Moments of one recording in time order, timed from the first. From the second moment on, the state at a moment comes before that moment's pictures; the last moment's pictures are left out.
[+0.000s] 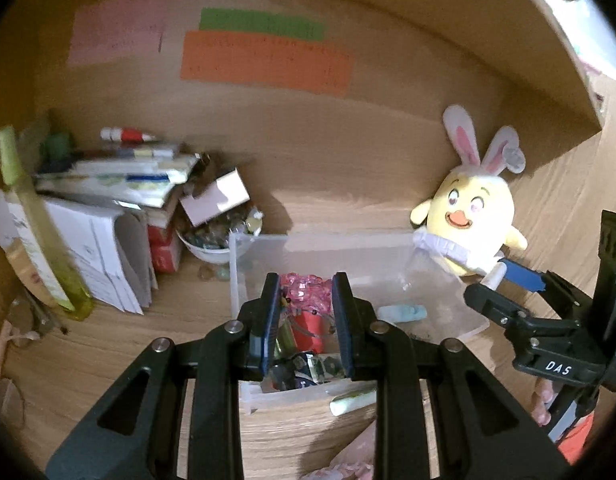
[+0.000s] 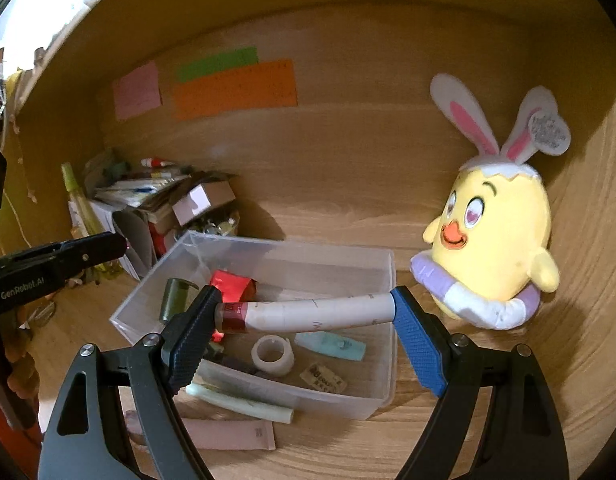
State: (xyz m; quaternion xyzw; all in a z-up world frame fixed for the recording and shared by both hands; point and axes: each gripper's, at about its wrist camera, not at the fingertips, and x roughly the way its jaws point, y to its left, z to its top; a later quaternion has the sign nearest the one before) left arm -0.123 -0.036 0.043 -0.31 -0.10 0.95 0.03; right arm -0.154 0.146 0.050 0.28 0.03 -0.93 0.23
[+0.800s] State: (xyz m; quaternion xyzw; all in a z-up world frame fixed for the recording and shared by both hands) left arm -0.158 -0.024 -0.011 -0.39 -0.10 0.91 0.06; right arm -0.195 0.129 -0.006 0.37 0.04 -0.90 0.23
